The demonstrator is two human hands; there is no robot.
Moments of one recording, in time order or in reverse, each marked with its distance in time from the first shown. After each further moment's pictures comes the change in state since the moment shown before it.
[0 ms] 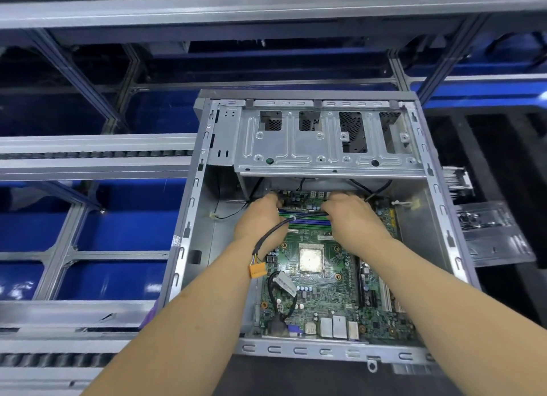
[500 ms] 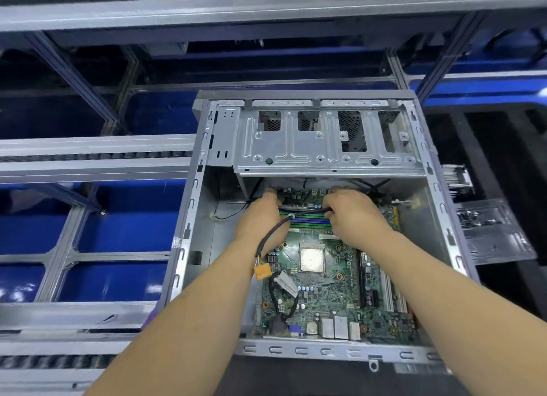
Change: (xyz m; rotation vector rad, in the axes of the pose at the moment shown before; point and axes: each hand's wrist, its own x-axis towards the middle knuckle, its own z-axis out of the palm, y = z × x) left_hand -0.001 0.003 -0.001 -0.033 -0.022 0.006; right_hand 0.007 0.002 -0.009 0.012 0.013 0.009
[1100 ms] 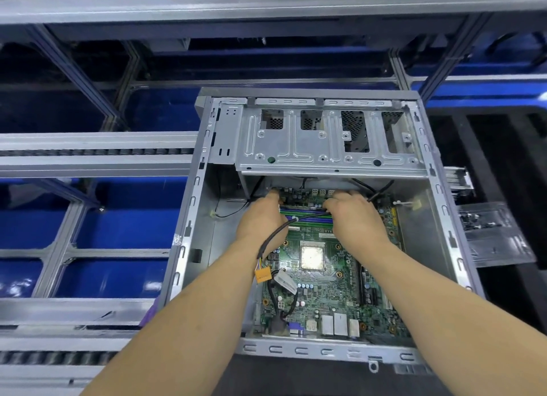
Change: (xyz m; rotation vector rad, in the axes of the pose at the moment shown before) left_hand 0.003 -0.003 0.005 0.103 0.067 0.025; right_hand -0.010 -0.005 0.009 -0.063 0.068 0.047
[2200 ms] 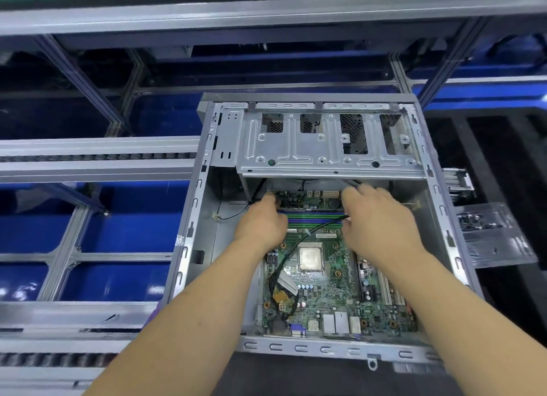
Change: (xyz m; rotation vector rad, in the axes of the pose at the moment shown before) left_hand 0.001 0.000 -0.002 -0.020 -0.038 -0.116; right_hand -0.045 -0.006 -0.057 -0.054 0.072 0.062
